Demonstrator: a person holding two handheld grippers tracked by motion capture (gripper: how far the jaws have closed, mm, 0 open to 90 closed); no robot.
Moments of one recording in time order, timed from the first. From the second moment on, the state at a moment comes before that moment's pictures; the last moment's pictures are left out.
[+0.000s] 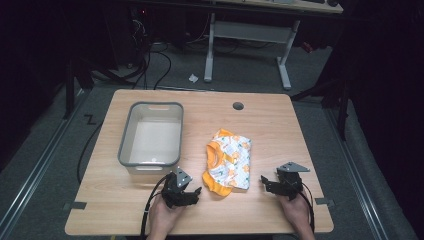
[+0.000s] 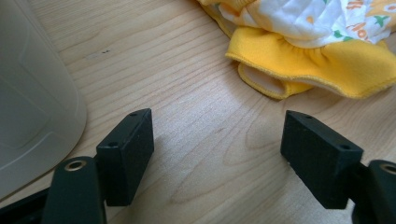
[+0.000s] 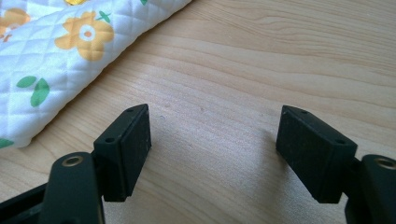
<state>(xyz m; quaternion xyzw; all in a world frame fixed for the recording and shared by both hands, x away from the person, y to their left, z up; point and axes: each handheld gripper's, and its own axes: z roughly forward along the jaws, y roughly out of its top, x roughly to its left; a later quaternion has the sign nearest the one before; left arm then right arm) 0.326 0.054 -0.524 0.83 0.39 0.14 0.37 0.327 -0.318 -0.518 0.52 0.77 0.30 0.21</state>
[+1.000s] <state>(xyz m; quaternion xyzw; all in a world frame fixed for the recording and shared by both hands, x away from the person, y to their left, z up) 0.327 0.042 -0.507 0.83 0.38 0.11 0.40 0.327 -0.318 -0.518 0.52 0.77 0.30 0.21</state>
